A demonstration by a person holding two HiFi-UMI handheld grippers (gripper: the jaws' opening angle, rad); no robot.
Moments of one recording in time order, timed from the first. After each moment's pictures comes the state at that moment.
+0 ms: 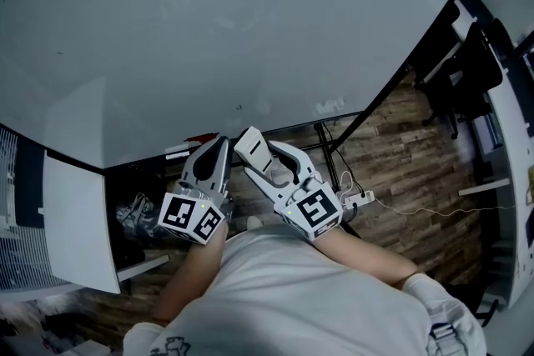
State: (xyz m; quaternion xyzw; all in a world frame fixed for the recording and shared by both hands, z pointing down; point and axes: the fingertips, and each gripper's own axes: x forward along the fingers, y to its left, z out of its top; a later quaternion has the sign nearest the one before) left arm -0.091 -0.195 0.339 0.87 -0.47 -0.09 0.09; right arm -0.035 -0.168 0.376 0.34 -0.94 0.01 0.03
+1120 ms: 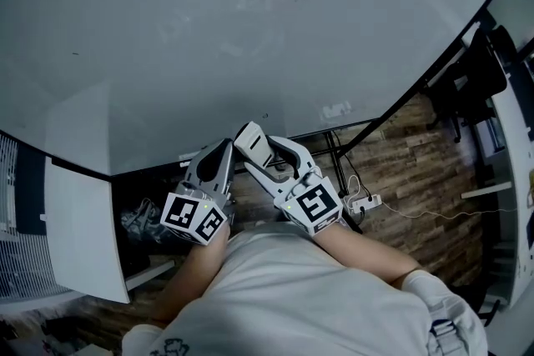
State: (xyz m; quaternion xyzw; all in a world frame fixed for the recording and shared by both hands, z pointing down) left arm -0.153 -0.223 0.356 0.88 -0.46 -0.09 0.11; right arm -0.104 -0.208 0.380 0.34 -0.94 -0.01 0.04
